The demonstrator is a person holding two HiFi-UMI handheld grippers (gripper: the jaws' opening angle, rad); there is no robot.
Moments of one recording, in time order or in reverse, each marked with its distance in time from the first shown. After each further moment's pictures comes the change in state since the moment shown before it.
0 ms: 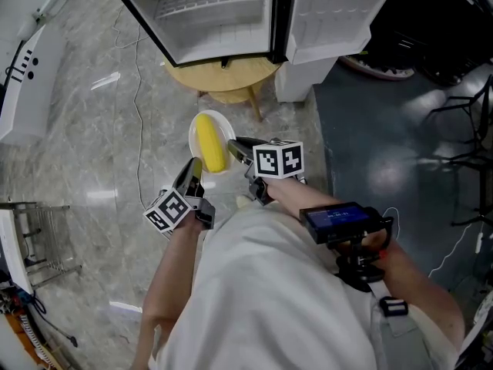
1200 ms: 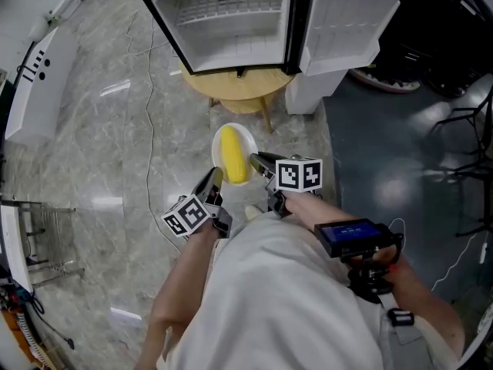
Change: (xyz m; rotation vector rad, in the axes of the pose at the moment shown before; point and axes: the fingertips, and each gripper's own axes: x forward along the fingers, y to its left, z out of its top) left arm 0.006 0.000 -0.017 -0.020 0.052 -0.032; right arm -0.011 -0.020 -0.017 0.042 0.000 -0.062
